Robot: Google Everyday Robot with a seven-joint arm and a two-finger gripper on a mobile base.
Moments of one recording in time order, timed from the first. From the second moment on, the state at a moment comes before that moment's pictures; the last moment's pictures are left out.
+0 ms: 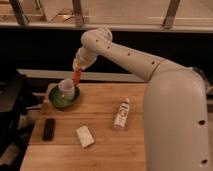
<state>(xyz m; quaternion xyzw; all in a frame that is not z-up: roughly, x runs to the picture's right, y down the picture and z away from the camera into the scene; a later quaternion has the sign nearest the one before) -0.140 -0.128 0.787 -0.25 -0.09 0.57 0.77</state>
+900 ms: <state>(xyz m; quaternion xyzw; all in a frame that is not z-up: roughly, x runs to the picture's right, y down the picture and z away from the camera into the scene) -0.204 -0.149 0.838 -0.28 -0.16 0.52 0.79</state>
